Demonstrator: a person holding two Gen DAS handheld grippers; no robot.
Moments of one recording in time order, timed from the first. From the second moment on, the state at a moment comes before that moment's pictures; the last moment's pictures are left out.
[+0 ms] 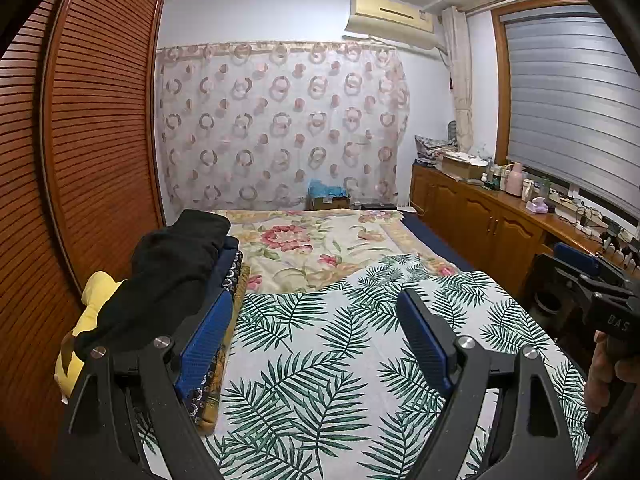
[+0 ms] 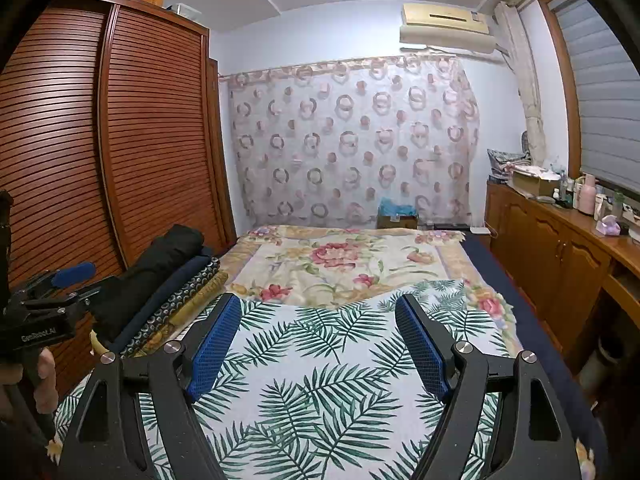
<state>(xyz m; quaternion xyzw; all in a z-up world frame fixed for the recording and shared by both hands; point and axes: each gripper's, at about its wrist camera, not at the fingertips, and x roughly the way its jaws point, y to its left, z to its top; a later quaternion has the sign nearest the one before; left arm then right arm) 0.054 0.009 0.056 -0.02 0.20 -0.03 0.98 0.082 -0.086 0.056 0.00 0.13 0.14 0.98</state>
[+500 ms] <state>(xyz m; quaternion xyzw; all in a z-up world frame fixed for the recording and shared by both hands) 0.054 0.009 0.055 -0.02 0.20 -0.03 0.98 0.080 -0.095 0.056 -0.01 0.13 0.15 0.98</state>
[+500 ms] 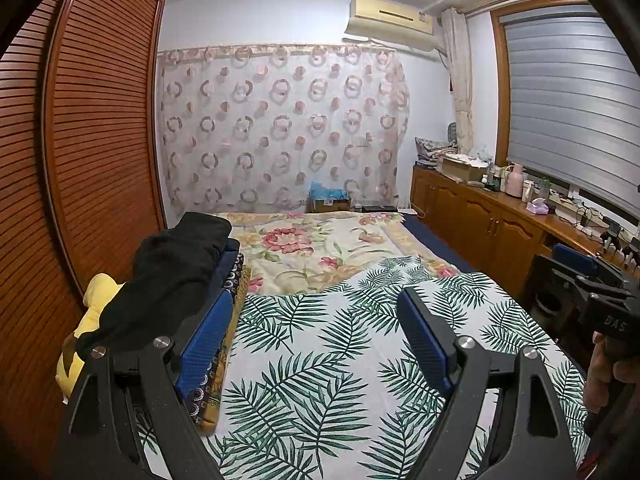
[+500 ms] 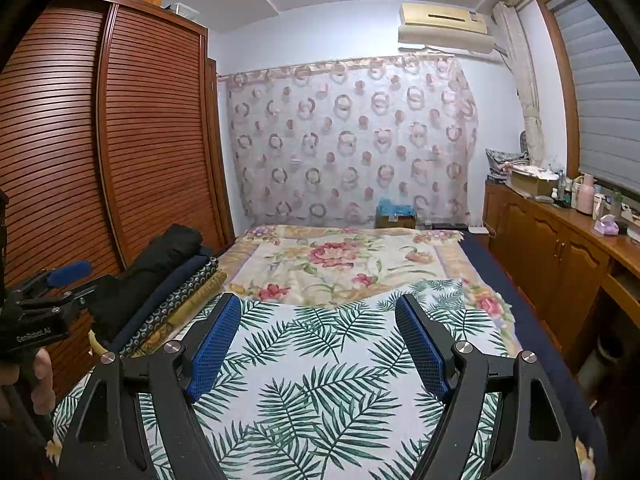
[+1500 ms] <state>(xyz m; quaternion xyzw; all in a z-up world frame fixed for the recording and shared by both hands) 0.054 0.010 0.052 -0.02 0.20 -0.03 0.98 0.075 -0.113 0.058 -0.01 0.13 0.15 0.98</state>
